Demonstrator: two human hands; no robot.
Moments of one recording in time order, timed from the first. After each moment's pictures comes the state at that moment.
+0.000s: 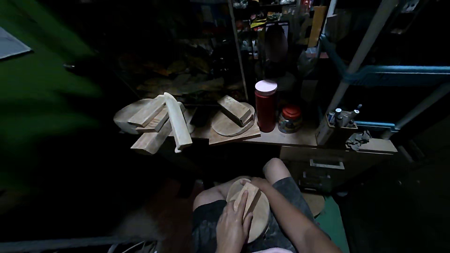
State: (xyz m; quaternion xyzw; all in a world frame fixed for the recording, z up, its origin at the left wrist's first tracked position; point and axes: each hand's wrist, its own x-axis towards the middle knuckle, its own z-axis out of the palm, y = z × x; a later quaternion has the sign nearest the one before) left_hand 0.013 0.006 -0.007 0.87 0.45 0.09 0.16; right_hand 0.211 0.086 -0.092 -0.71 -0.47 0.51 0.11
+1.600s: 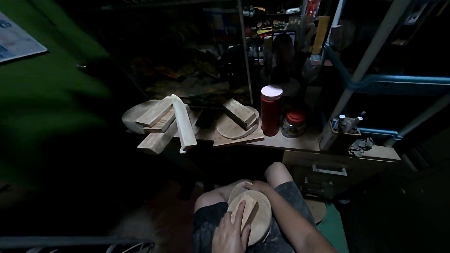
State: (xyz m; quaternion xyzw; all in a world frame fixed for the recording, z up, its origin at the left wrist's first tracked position) left_hand -0.002 -0.006 0.008 0.86 0.49 0.04 0.17; right_hand 0.212 0.097 -0.108 -0.72 -0.46 0.51 0.07
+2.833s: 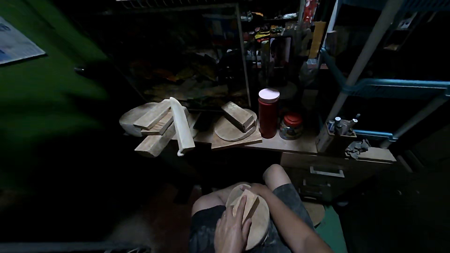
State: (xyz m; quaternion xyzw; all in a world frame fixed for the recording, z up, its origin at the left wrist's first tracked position) left_hand 0.014 0.007 0.004 0.86 0.47 0.04 0.18; right_hand 0.211 0.094 -0.100 -0.71 -0.47 0.51 0.08
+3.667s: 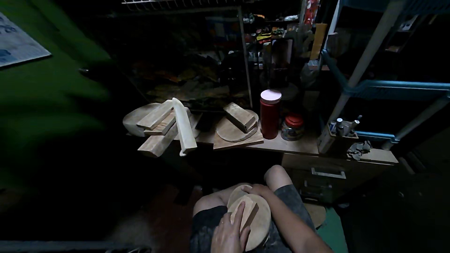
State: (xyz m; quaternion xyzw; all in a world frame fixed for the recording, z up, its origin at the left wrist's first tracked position) left_hand -0.005 0.001 0.004 0.86 0.47 0.05 0.19; right_hand 0.212 0.101 -0.114 -0.72 -0.46 0.51 0.07
